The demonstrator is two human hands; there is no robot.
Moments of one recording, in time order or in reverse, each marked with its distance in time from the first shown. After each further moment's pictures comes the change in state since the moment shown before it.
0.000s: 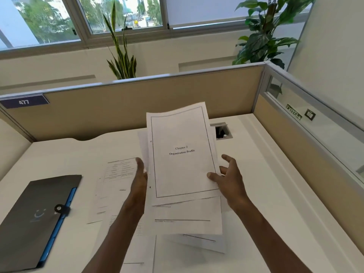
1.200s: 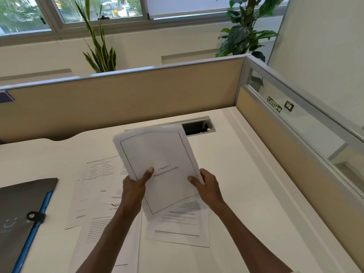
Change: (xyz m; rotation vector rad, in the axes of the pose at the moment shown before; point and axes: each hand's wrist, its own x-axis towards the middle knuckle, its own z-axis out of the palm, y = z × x) left_hand 0.021 -0.043 0.015 0.208 0.253 0.222; right_hand 0.023 0.079 0.009 -0.067 -0.092 -0.078
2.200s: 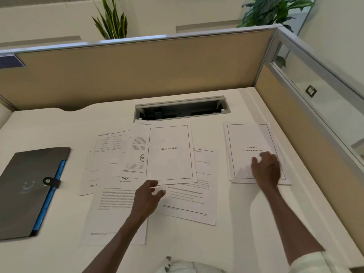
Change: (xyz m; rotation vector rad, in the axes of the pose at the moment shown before) left_hand -0.045 -0.075 -0.040 0.792 -0.076 -0.038; right_hand 0.027 0.036 -0.107 -0.737 0.515 0.215
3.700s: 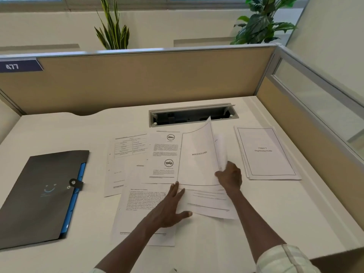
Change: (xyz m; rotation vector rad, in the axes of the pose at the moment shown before) left_hand 0.006 -0.069 -0.034 0.453 -0.514 0.494; right_hand -0.138 -0.112 0.074 0.056 -0.227 0.053
